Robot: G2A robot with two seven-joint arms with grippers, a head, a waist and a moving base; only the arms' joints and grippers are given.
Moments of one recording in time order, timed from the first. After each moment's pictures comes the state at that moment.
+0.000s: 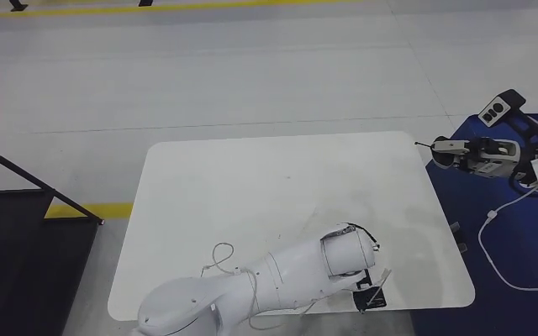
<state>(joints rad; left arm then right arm) 0.52 -1.83 -0.17 -1.01 2.89 -1.01 0.43 -1.02 -0.76 1.76 -1.47 0.61 0.24 1.44</state>
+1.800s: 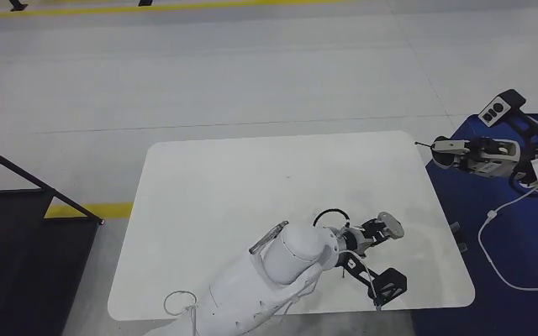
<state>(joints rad) 0.90 -1.60 -0.65 -1.62 2.80 -0.82 0.32 -1.02 -0.76 1.76 -1.47 0.61 0.24 1.44</state>
